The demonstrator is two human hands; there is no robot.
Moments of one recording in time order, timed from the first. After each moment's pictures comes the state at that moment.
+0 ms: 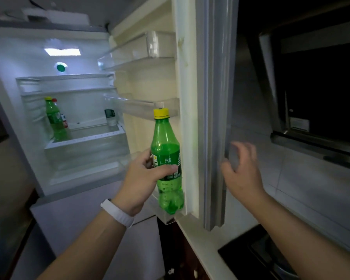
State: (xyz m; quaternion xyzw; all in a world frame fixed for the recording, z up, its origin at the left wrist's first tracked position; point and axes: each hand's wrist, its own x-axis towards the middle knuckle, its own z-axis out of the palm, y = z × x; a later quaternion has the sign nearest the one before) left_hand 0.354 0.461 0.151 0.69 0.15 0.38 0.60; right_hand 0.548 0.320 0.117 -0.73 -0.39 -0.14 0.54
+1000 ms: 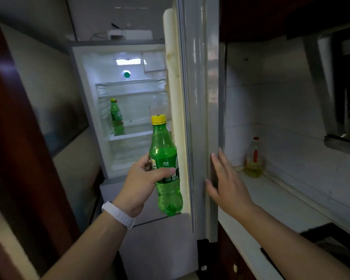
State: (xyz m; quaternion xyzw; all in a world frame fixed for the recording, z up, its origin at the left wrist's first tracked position) left_hand 0.187 0.475 0.158 0.66 0.23 0.43 0.57; right_hand 0.409 0.390 0.076 -0.69 -0.60 -0.19 0.37
